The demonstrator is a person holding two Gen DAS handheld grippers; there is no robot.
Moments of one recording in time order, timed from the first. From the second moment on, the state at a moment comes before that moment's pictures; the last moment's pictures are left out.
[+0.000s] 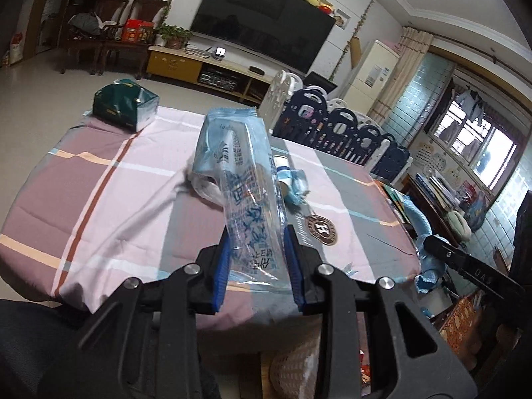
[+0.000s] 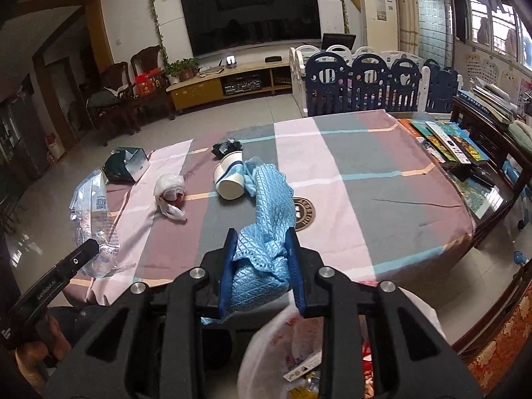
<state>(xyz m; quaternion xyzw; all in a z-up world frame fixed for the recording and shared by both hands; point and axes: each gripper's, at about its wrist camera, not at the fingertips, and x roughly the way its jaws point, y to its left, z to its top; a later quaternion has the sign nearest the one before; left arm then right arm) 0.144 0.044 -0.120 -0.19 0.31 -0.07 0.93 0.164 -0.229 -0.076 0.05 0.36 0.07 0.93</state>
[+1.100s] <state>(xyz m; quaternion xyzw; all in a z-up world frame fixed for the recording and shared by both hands) 0.110 -0.196 -0.196 0.09 0.45 -0.35 0.82 0.071 -0.421 -0.154 0.24 0.43 -0.19 0.85</state>
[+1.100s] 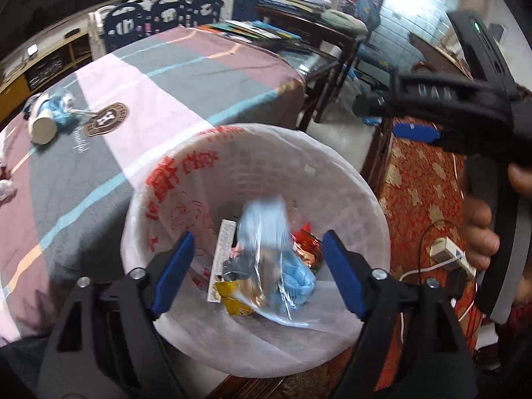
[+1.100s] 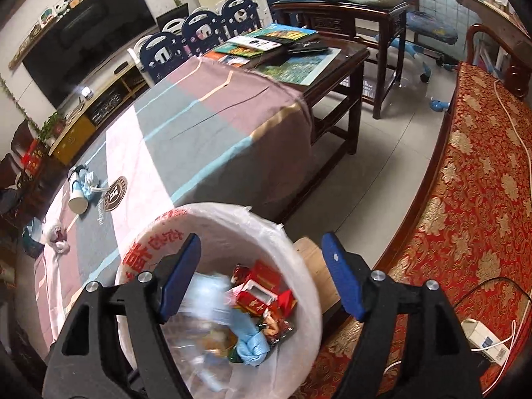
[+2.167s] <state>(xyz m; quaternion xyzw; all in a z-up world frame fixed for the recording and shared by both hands) 0.196 0.038 -0.158 -0.18 0.41 -0.04 0.89 0.131 -0.299 -0.110 0.14 0.36 -0.06 0.92</state>
